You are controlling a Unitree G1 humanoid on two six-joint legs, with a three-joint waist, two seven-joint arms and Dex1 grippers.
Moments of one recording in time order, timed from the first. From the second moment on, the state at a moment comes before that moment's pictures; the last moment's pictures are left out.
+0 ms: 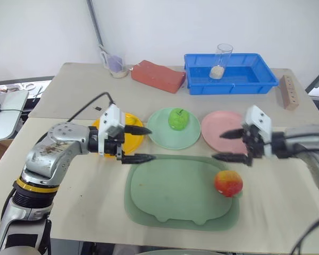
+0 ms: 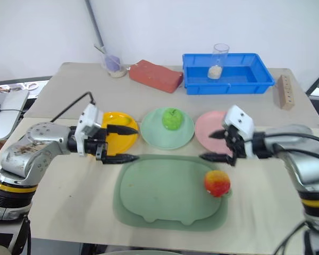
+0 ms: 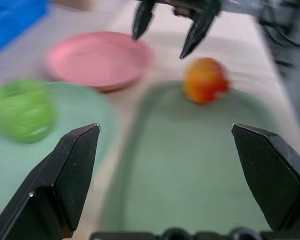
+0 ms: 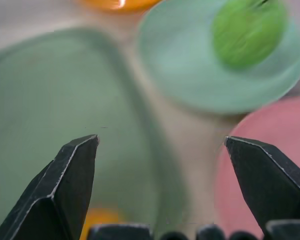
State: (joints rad) left arm -0.48 0.75 -0.12 -0.29 -0.57 0.56 -1.25; right arm -0.27 -1.04 -0.08 -0.39 0.47 0.81 1.17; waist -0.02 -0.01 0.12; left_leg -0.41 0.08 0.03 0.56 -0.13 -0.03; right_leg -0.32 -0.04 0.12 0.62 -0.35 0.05
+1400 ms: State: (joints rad) left arm -0.66 0.51 -0.08 -0.14 -0.52 0.58 -1.00; right arm -0.54 -0.80 -0.07 0.10 0.30 0.67 0.79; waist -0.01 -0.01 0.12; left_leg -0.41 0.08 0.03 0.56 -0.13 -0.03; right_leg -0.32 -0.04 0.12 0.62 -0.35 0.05
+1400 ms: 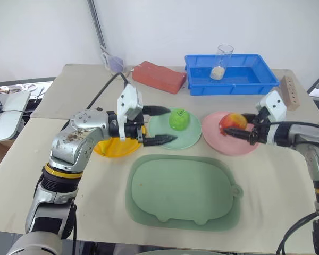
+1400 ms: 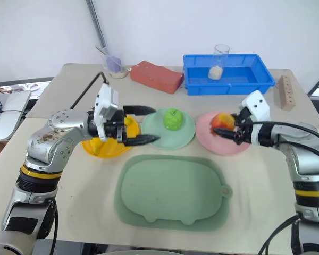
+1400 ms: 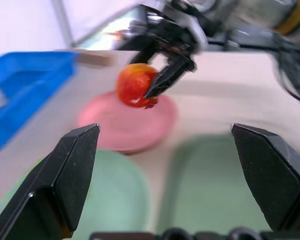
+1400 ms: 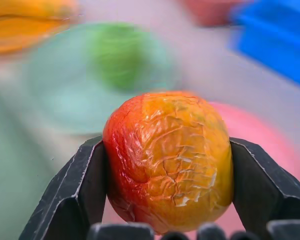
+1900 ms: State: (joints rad) left arm -0.64 0.49 -0.09 -0.16 -0.52 0.62 -0.98; right arm -0.65 -0.72 -0.02 0.35 0.22 0.63 0.77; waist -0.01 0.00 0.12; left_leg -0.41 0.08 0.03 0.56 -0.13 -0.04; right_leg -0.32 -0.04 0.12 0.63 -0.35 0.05
